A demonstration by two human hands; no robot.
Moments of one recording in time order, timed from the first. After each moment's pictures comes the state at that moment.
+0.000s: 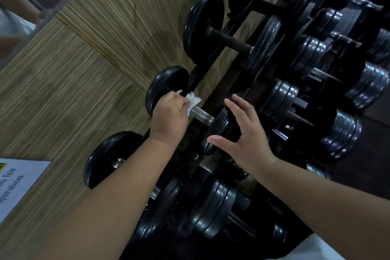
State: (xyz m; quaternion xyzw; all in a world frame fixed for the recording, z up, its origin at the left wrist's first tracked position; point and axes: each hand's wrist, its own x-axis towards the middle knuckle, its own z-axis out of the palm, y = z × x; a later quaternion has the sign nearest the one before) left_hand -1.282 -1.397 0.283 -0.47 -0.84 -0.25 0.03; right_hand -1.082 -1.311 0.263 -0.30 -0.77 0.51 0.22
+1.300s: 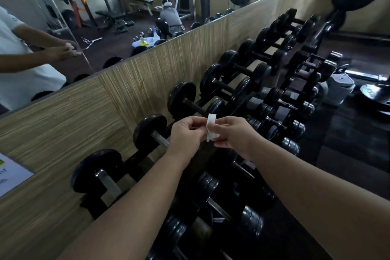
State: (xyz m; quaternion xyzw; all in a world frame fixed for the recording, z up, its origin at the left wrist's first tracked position) left_hand -1.086 -1.362 0.419 -0.26 -0.67 -0.65 -0.25; right_hand -0.982 -1.242 0.423 -0.31 -0.63 0.70 0.14
